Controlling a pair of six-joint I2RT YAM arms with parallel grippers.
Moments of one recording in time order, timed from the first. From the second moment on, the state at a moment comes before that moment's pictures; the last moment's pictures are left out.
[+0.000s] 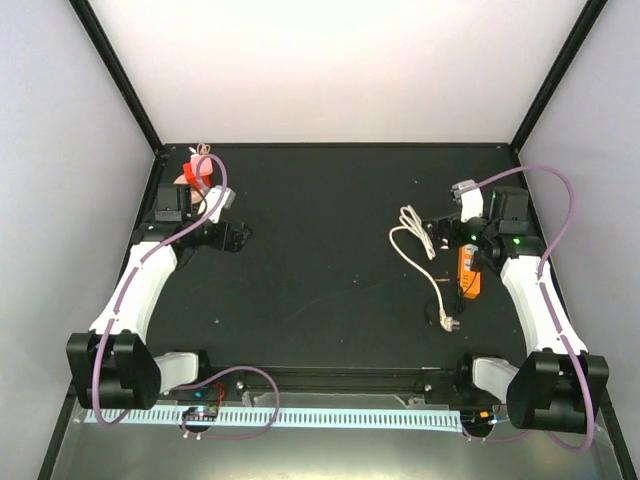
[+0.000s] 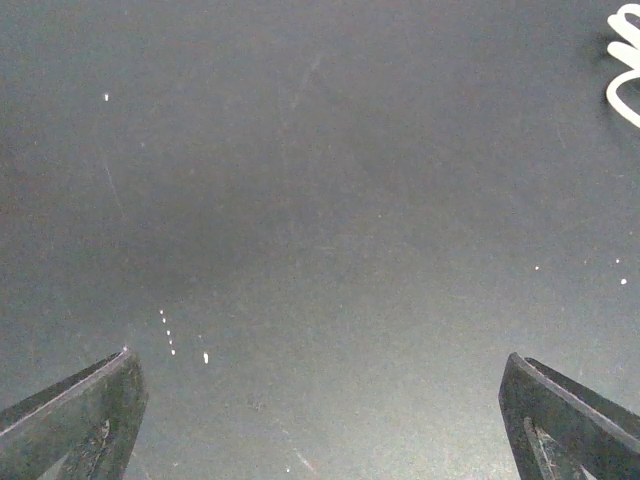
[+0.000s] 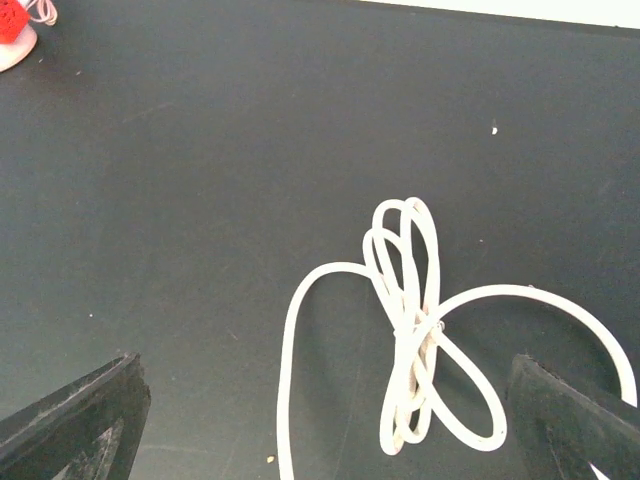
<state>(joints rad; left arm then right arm) 0.02 1.22 0.97 -0.63 0.44 0.20 -0.06 1.15 0.89 -0.47 -0.50 -0.19</state>
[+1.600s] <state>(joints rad) -0.02 1.01 0.88 -0.51 0.42 0.16 0.17 1.67 1.03 -0.78 -0.32 -0.49</state>
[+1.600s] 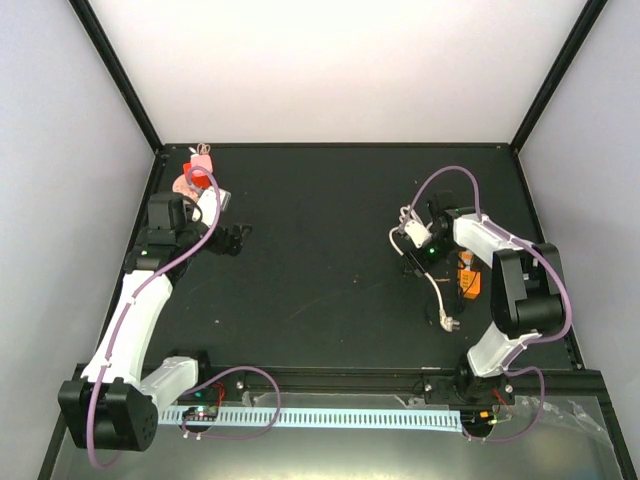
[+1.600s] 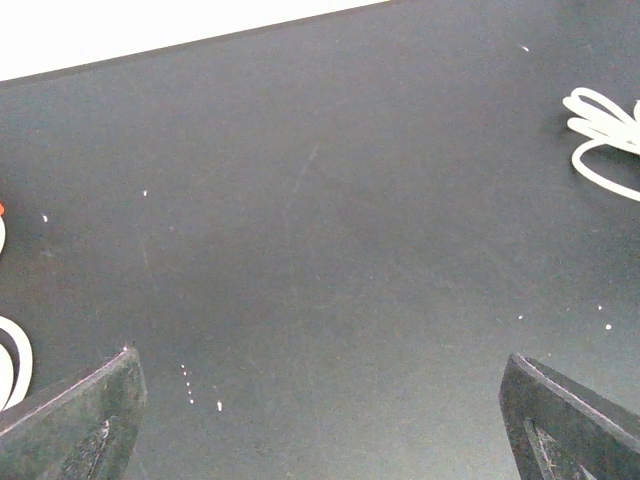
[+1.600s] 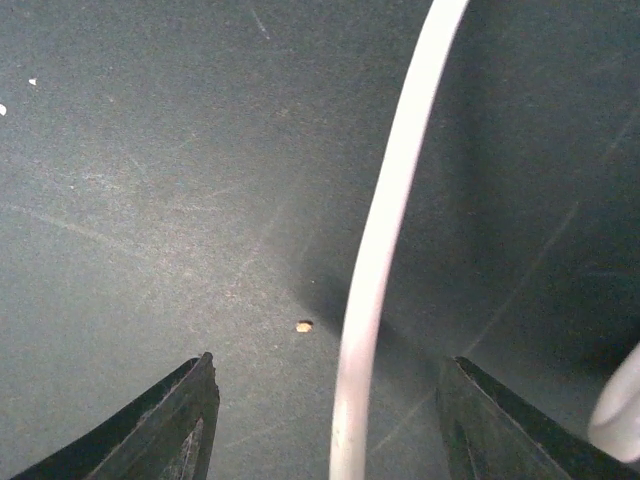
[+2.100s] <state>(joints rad) 0.01 1.35 0.94 -0.52 0.14 0.28 0.18 1.69 1.06 -0.75 -0.32 -0.44</state>
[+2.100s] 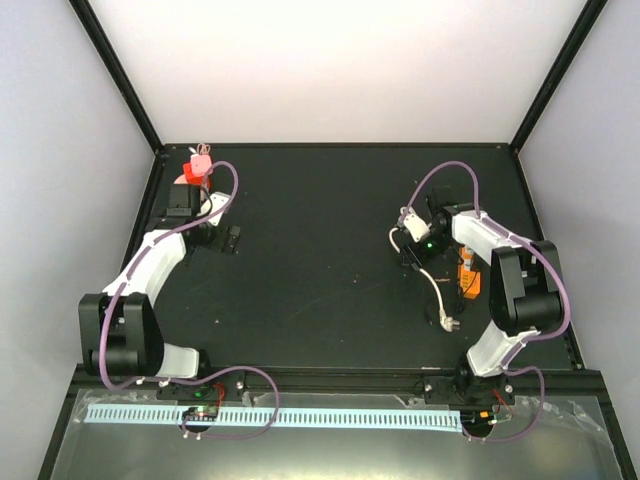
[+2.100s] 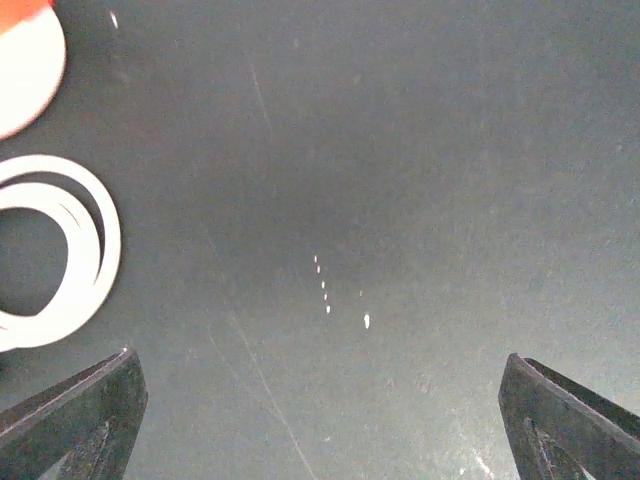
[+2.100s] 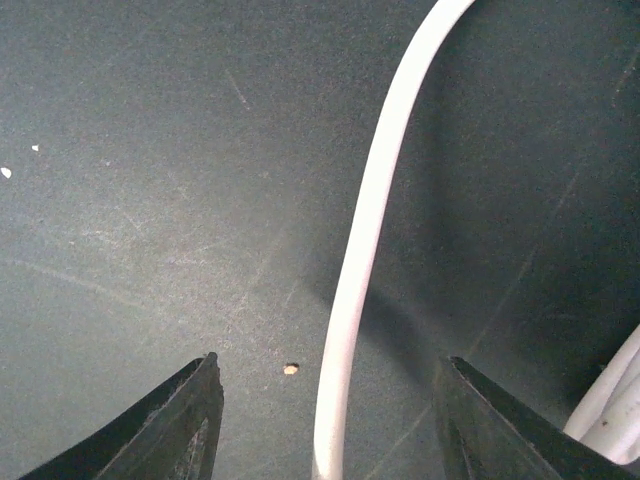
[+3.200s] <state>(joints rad) 0.16 1.65 1.12 -0.61 0.16 0.40 0.24 1.78 1.13 -0.74 -0.45 -0.40</state>
